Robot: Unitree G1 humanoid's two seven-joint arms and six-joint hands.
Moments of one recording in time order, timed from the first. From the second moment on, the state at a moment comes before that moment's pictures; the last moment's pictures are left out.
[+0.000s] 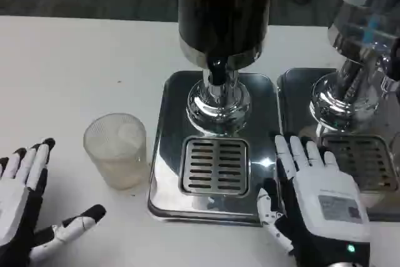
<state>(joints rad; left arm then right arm) 0.31 0.59 -0.05 0.18 0.75 -0.19 0.41 0.33 -0.17 0.49 -0.26 -1.17 0.33 -0.23</state>
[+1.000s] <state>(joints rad) 0.35 0.55 -0.05 0.15 0.74 -0.14 0.41 0.31 -0.18 0.50 -0.26 -1.17 0.31 -0.23</state>
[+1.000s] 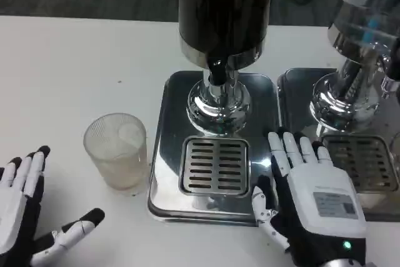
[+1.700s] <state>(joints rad) 0.20 0.55 -0.01 0.35 0.46 -0.42 0.34 0.34 -0.17 0.49 -0.28 -1.18 0.34 -0.20</state>
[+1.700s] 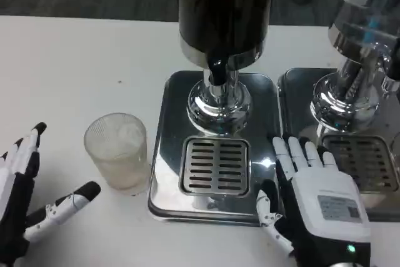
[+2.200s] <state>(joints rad) 0.01 0.51 -0.10 0.62 0.49 -0.56 0.32 0.34 -0.18 0.49 -0.32 -1.22 0.35 -0.16</state>
